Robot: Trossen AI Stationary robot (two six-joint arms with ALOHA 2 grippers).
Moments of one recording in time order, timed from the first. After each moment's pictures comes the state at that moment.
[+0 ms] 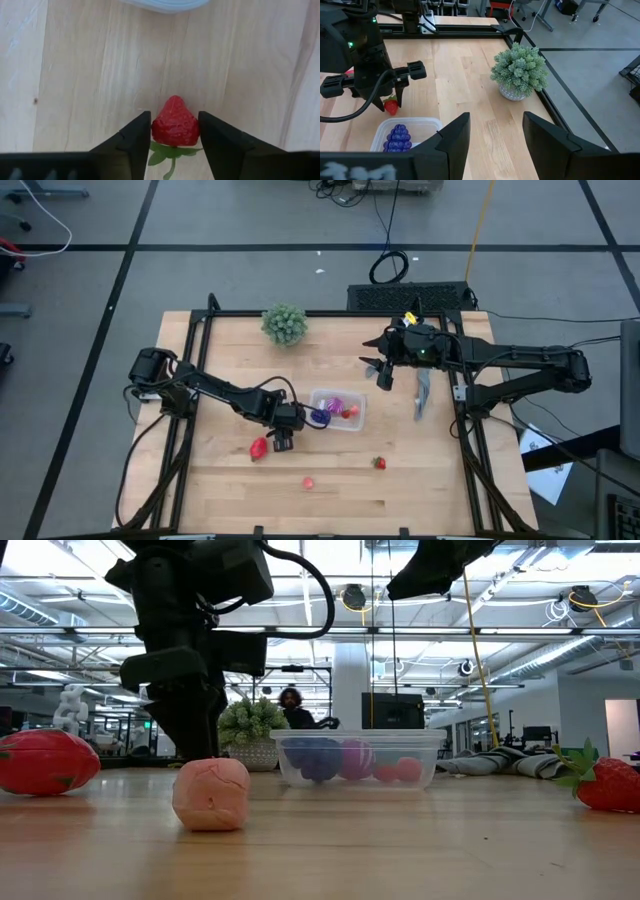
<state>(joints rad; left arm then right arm) -0.19 1.74 0.99 -0.52 -0.10 -0.32 -0.14 1.11 0.98 -0.34 0.18 -0.07</state>
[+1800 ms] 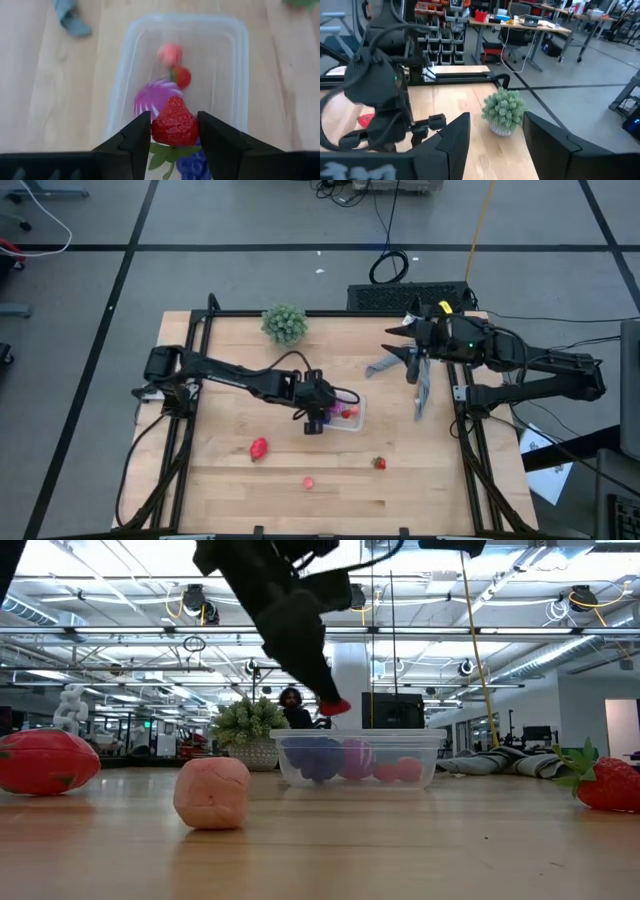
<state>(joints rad) -0.06 1.82 1.28 -0.39 -0.12 0.03 -0.14 0.87 0.98 -0.34 0.18 -0.09</state>
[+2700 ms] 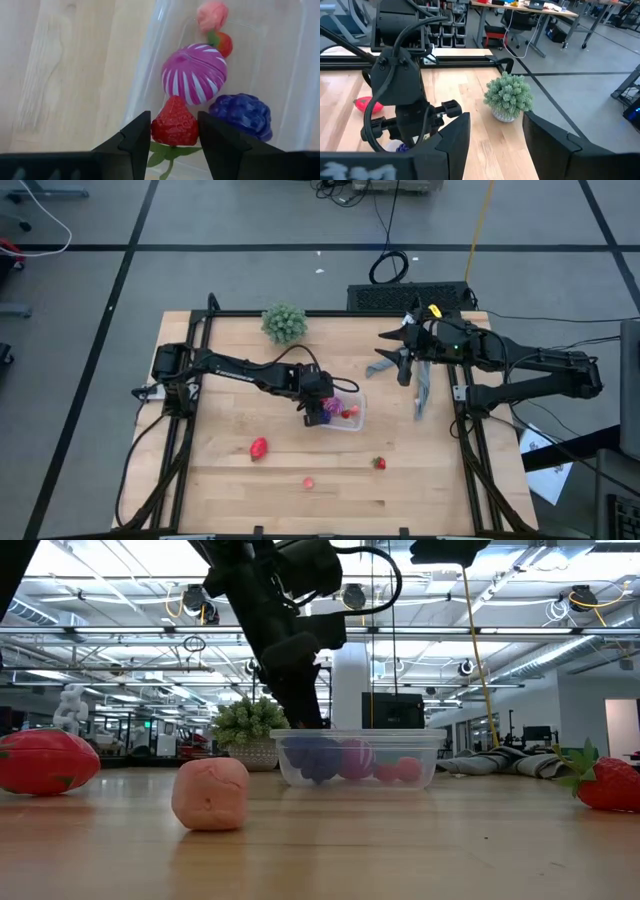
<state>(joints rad) 0.01 1.87 1.29 -0.47 -0.10 -0.05 -0.14 0.94 0.98 -0.36 0.18 -0.09</state>
